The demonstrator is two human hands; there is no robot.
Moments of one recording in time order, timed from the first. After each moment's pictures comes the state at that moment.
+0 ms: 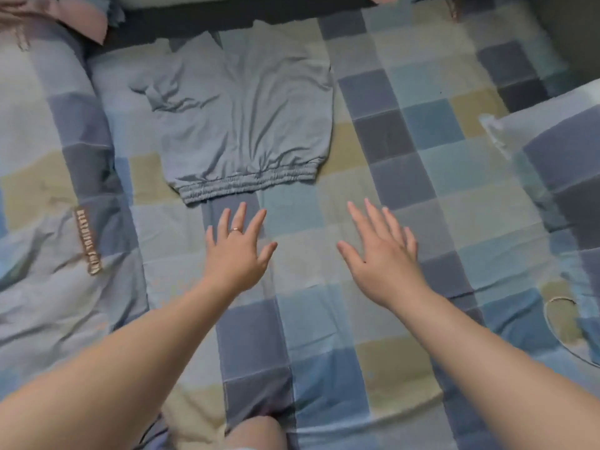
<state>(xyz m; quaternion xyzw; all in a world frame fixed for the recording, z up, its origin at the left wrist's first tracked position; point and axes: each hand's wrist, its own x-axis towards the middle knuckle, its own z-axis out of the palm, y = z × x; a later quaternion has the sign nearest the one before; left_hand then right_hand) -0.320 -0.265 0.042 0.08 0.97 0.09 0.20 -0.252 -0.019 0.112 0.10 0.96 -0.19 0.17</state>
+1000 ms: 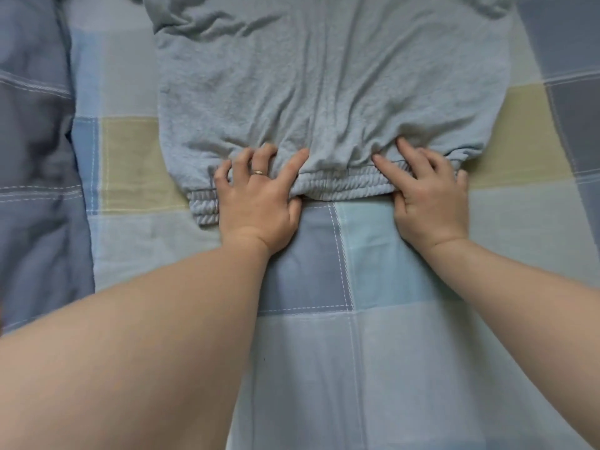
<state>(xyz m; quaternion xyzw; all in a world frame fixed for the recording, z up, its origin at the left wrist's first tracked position) -0.556 -0.335 -0.211 0.07 1.00 0.04 -0.01 -0.543 -0.091 -0.211 -0.03 1.00 -0.08 -0.05</state>
